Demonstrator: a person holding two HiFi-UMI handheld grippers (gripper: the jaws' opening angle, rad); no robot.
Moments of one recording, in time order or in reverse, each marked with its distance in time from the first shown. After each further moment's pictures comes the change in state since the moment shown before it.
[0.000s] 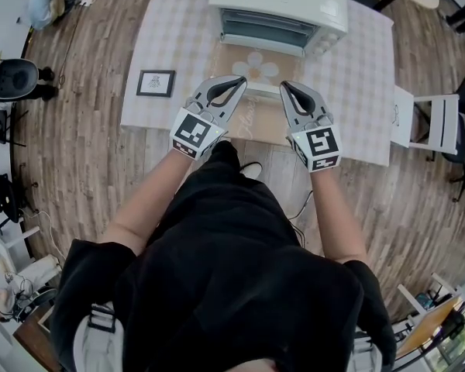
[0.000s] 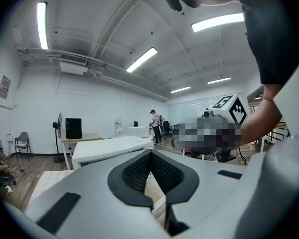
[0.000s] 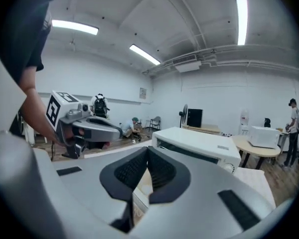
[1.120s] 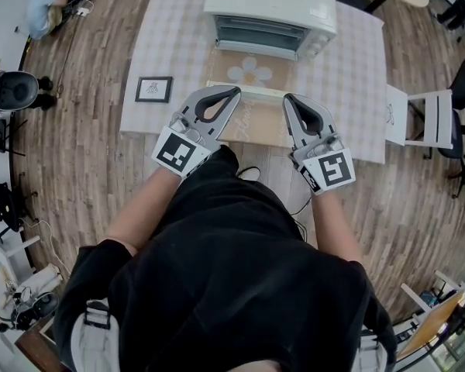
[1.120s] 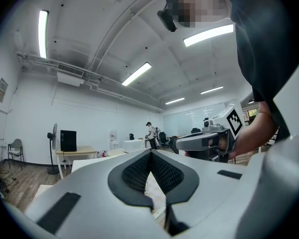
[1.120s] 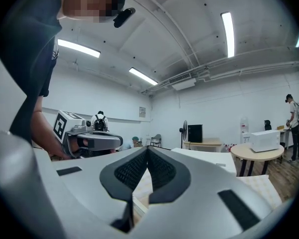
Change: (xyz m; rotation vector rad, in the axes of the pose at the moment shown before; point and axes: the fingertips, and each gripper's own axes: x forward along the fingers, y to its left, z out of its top) left arm -0.042 -0.027 0.066 -0.040 -0.075 -0.042; right arm -0.064 0.019 0.071 0.044 -0.231 0.014
